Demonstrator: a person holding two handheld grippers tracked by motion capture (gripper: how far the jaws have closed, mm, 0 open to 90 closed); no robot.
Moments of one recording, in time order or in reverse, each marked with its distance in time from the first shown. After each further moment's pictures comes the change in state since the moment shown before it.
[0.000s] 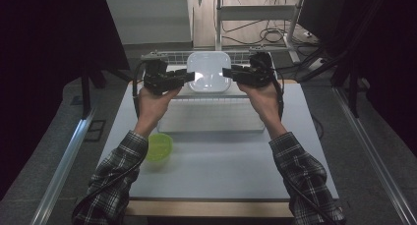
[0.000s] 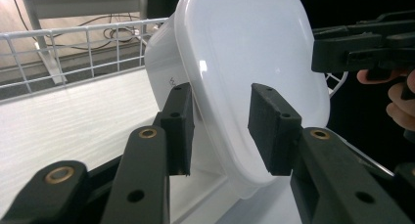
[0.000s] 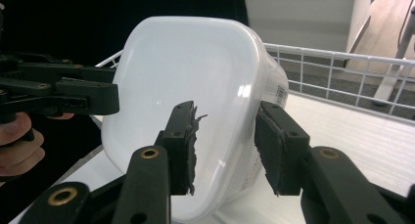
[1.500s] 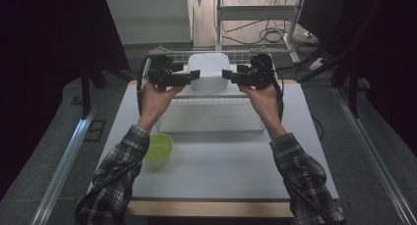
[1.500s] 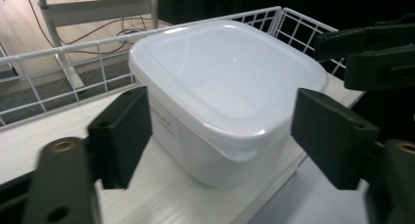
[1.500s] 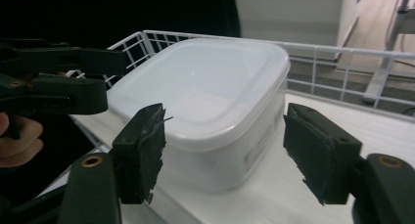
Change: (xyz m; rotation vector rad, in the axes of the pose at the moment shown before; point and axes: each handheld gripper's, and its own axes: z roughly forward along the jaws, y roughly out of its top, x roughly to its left) left arm 0.003 0.007 0.014 0.023 0.054 0.081; right arm -0.010 -0.007 0.004 -0.013 -0.021 0.012
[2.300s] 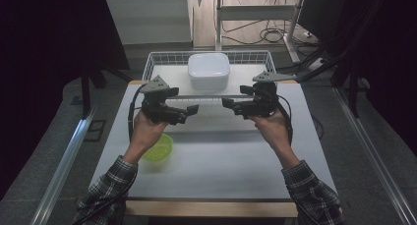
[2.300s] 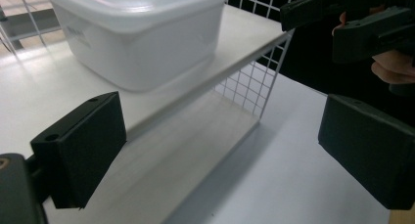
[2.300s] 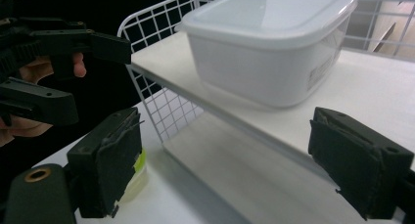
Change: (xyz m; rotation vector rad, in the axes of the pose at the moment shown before) left arm -0.039 -0.062 -0.041 -0.003 -0.105 0.117; right arm 0.028 -0.050 -0.037 0.018 0.090 -0.103
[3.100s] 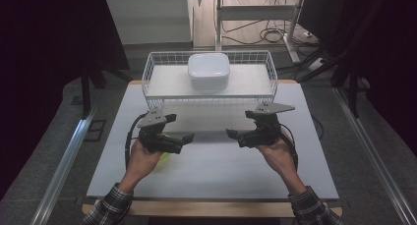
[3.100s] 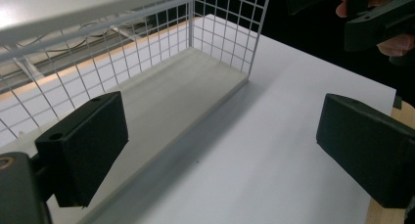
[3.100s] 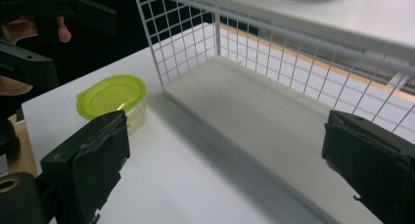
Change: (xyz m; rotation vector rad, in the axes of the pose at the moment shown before) left arm -0.020 -0.070 -0.009 0.020 -0.020 0.019; right arm 0.013 -0.066 -0.013 0.086 -0.011 -0.088
